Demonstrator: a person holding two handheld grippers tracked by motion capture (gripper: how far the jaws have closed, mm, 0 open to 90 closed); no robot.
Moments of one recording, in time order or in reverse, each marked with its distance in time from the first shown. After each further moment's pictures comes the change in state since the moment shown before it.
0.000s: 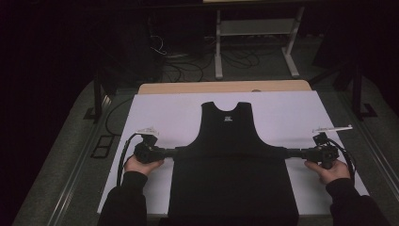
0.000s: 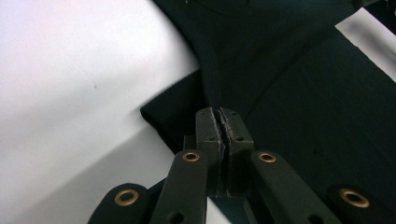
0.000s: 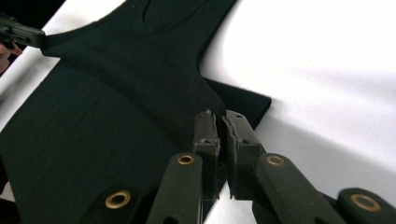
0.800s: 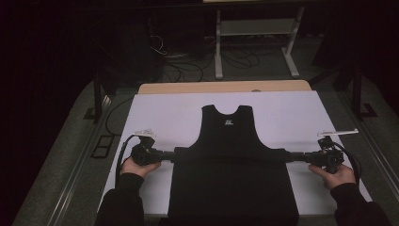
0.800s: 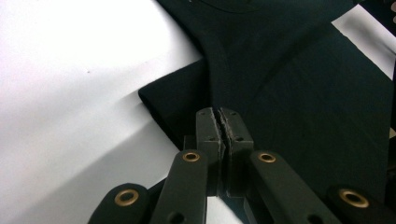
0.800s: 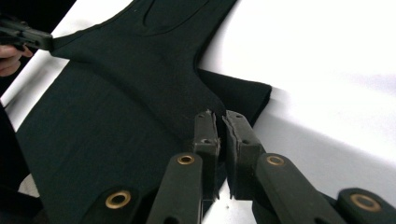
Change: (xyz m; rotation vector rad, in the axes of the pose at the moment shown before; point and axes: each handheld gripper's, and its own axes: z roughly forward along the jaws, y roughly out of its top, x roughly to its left) left arm -0.001 -0.004 -0.011 0.001 -0.028 0.000; right arm 0.003 -0.010 -0.013 -0.016 0.020 0.025
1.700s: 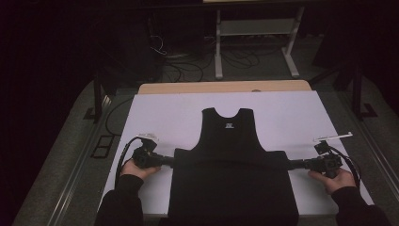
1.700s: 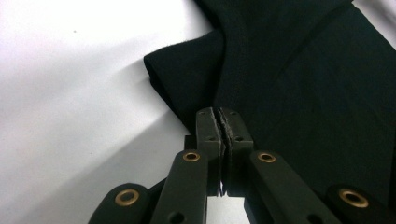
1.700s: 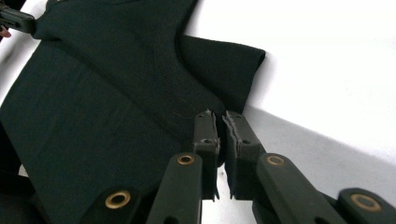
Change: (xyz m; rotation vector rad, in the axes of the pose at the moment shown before) left arm 0.004 -0.008 0.011 0.099 -0.011 -0.013; right arm -0.001 -0.011 0.009 0.131 -0.027 0.037
